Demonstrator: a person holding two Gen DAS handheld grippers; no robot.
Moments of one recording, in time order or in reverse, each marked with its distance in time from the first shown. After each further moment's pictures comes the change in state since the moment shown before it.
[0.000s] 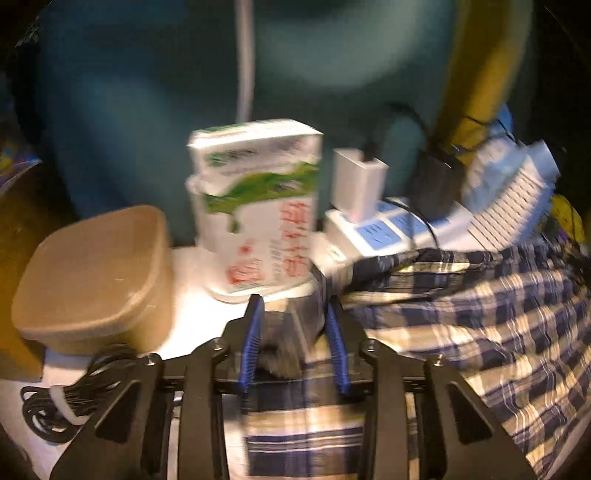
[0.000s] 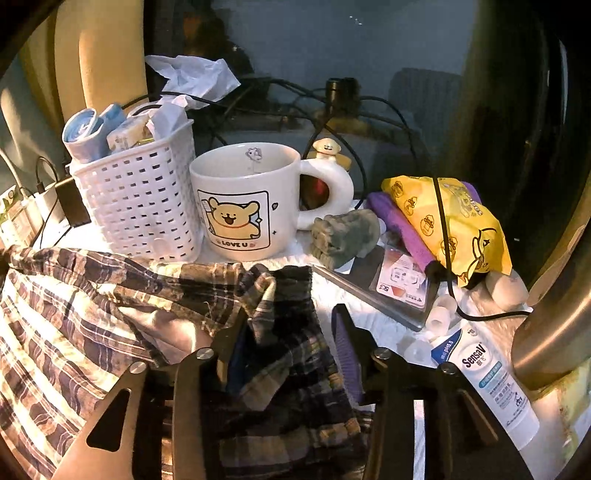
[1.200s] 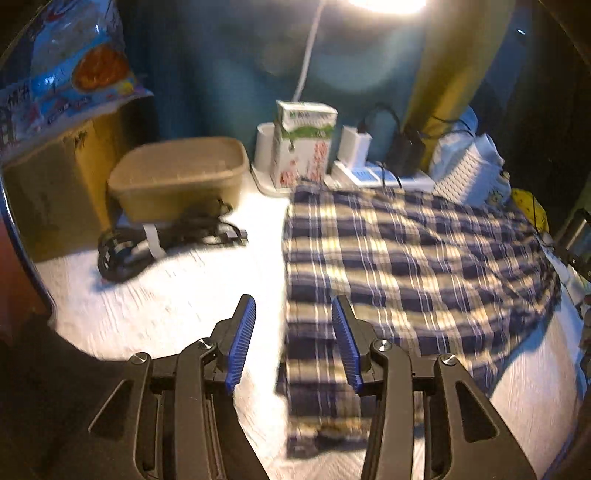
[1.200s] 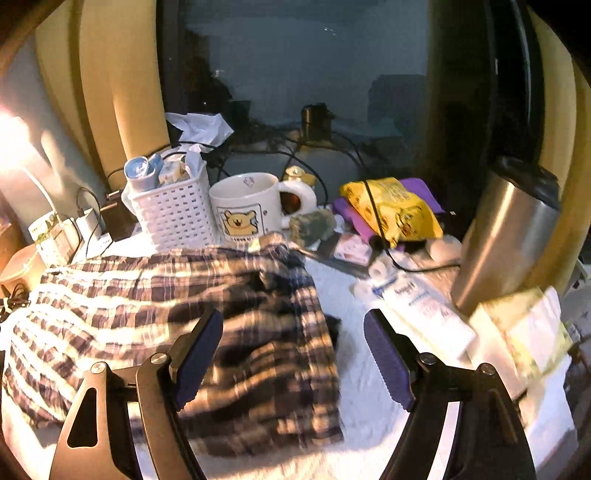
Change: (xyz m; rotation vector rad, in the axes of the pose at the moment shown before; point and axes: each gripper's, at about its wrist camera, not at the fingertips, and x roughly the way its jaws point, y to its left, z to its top) left arm -0.121 0.017 -0.090 -0.099 0.073 -0.047; right arm -0.111 -0.014 -0.045 0.102 -0.071 0.004
